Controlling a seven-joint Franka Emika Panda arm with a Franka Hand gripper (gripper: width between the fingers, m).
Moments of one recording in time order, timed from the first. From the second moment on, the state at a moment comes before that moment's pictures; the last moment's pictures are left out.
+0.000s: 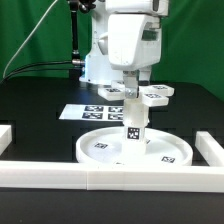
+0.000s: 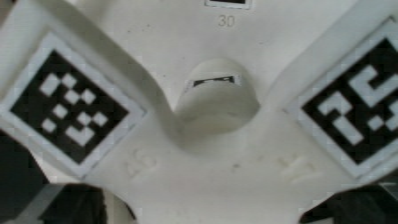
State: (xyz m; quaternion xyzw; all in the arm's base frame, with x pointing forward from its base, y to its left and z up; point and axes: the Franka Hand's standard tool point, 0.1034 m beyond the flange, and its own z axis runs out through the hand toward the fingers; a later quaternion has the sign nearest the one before) arm 0.560 0.016 0.107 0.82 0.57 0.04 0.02
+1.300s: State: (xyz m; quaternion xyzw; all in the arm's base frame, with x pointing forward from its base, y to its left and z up) arm 0.561 0.011 0.106 0.93 0.37 0.05 0.02
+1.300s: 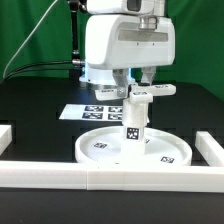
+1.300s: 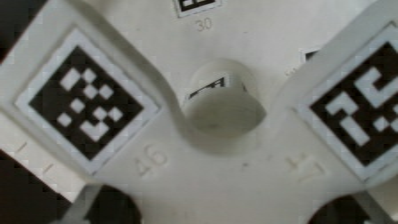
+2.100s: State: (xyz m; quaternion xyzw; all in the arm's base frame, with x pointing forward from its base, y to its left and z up) arm 0.561 0.013 0.106 0.99 0.16 0.05 0.00
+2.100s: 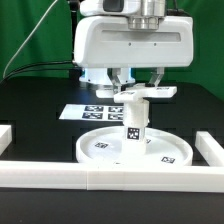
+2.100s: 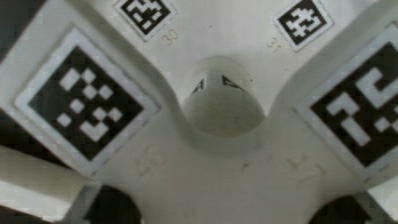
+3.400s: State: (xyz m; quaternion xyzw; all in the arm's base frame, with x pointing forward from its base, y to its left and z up) arm 0.559 0.021 0.105 0.99 -0.12 0.05 -0.03
